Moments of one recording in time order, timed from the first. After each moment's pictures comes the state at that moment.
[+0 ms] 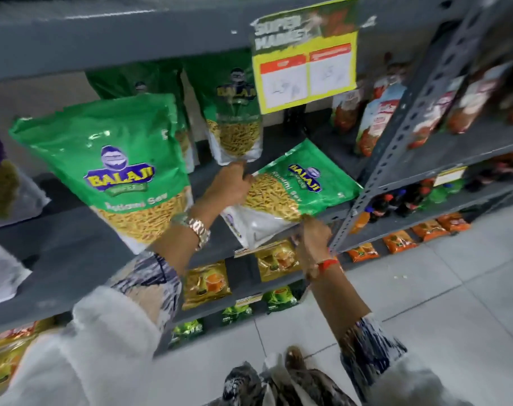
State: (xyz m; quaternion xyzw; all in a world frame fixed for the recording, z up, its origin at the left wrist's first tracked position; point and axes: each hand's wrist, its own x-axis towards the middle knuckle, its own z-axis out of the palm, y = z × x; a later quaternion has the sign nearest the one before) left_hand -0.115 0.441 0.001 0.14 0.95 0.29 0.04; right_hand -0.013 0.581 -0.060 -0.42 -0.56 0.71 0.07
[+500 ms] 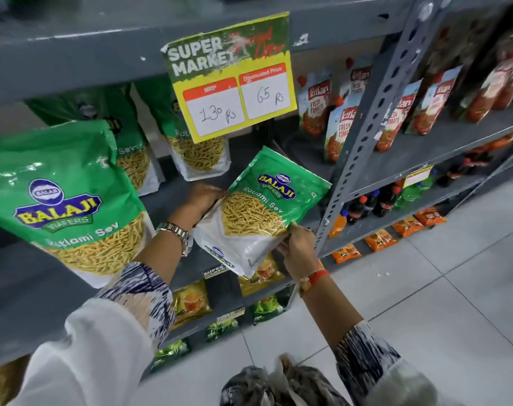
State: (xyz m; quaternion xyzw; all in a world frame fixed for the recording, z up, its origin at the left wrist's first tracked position) left_hand -0.159 0.466 -0.039 -0.03 0.81 0.56 0.18; right_hand -0.021 0.620 -0.062 -0.43 -0.47 0.77 0.07
